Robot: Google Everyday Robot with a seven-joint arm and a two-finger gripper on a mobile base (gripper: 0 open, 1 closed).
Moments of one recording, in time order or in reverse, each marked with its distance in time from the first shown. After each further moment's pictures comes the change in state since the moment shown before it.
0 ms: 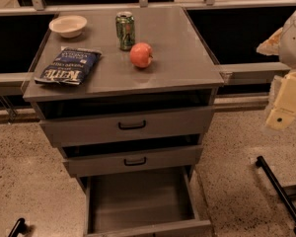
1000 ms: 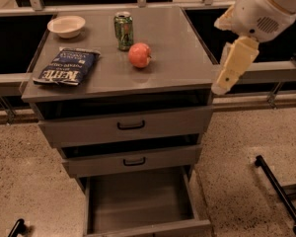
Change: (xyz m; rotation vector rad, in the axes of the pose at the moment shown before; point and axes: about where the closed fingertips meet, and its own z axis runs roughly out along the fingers) arm -0.080 -0.069 0.028 0.014 -0.198 -0.056
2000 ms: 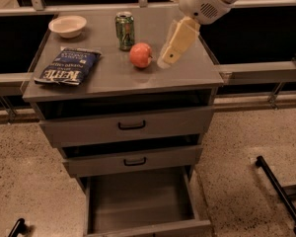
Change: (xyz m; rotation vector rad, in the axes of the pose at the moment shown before) arm -0.122 -0.045 0.028 0.117 -0.302 -0.163
